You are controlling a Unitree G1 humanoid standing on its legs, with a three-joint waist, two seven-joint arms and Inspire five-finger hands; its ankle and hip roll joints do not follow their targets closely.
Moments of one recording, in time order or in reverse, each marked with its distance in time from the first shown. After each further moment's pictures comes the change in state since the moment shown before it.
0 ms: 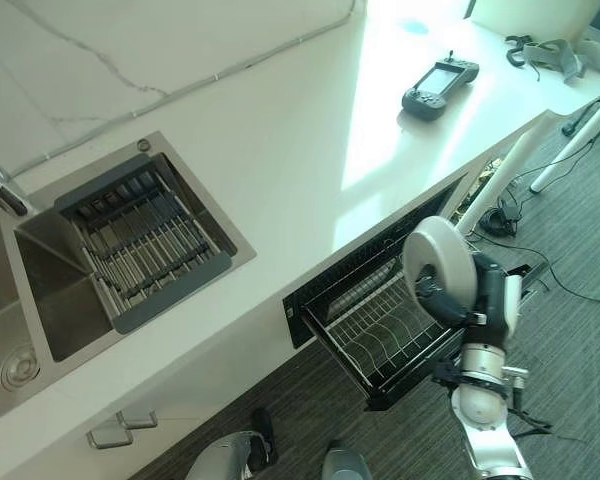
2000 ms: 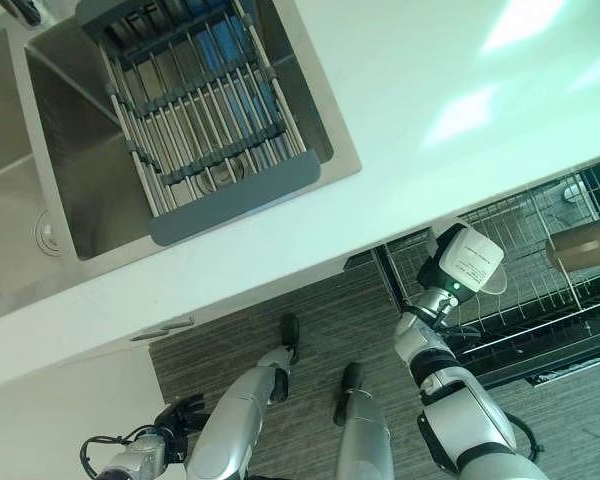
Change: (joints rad) left arm -0.249 0.049 -0.251 -0.078 -0.238 -0.049 -0.014; right arm -0.779 0.103 0.398 0.818 -0.418 0.722 -0.722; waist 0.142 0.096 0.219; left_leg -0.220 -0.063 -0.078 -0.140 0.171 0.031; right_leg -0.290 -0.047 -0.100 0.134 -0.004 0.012
